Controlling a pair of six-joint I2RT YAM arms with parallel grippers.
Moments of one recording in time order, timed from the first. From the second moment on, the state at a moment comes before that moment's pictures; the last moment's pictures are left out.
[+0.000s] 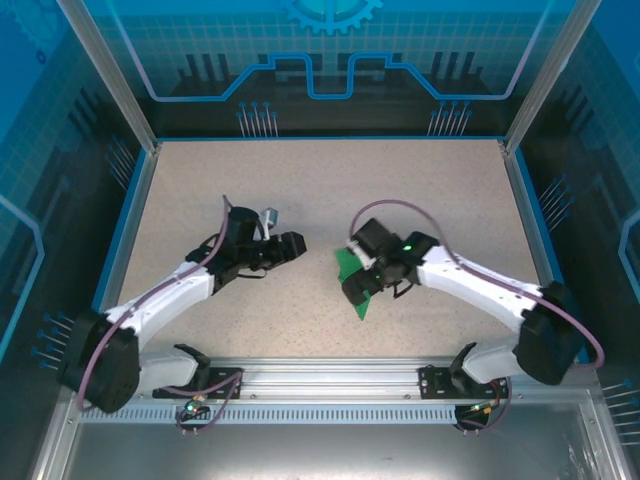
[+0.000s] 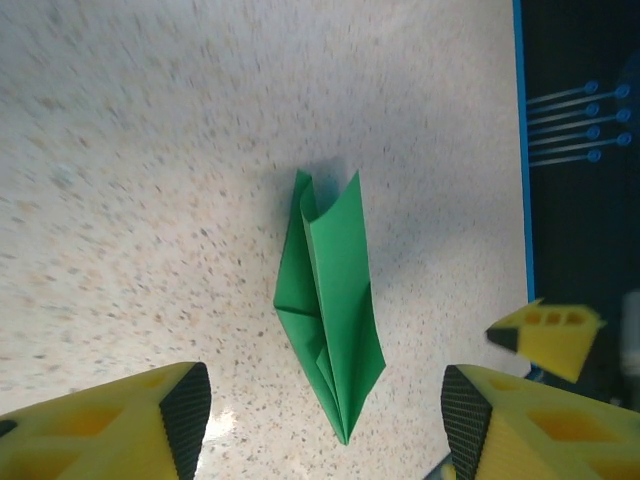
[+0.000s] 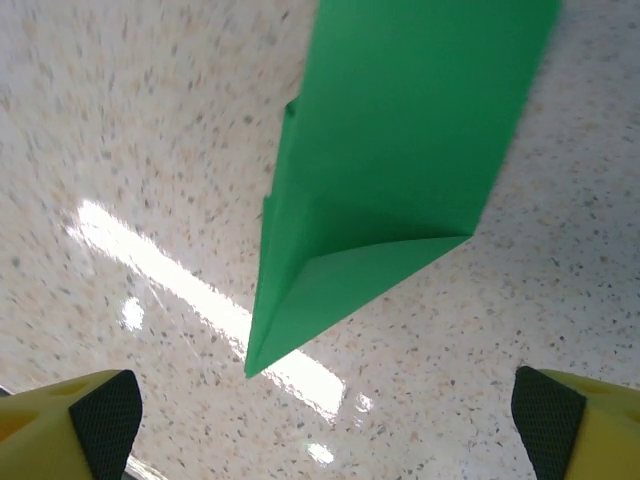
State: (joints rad) left arm -0.43 1.26 0.71 -0.15 0.43 -0.83; right arm 0.74 1.35 1.00 -0.85 0.00 0.20
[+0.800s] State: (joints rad) left arm -0.55 1.92 0.96 0.18 0.60 -0.90; right arm 0.26 1.13 0.62 -0.37 -0.64 0.38
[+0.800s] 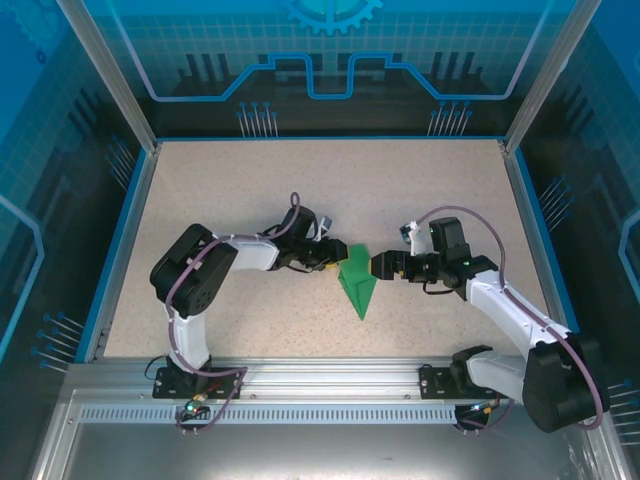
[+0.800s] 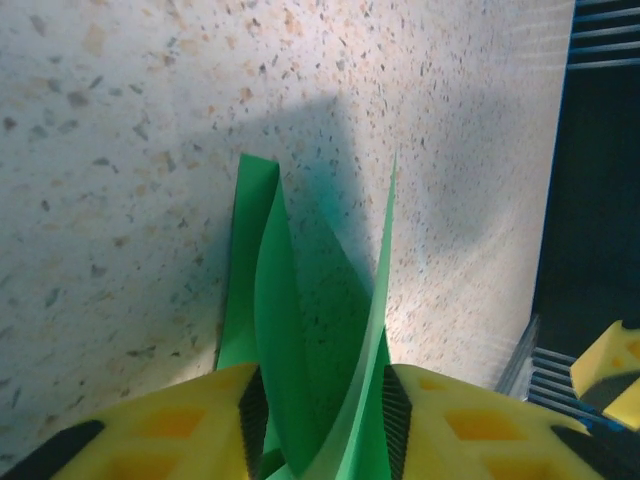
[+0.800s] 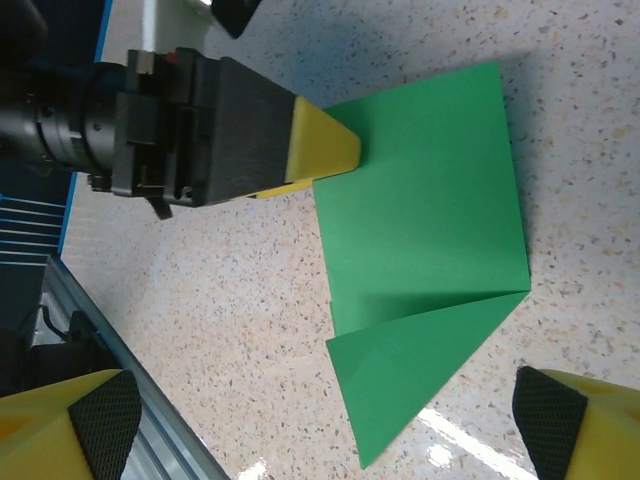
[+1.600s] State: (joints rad) left arm -0.49 1.71 0.74 0.34 0.72 -0.73; right arm 0.25 1.55 0.71 -0.05 -0.85 0.33
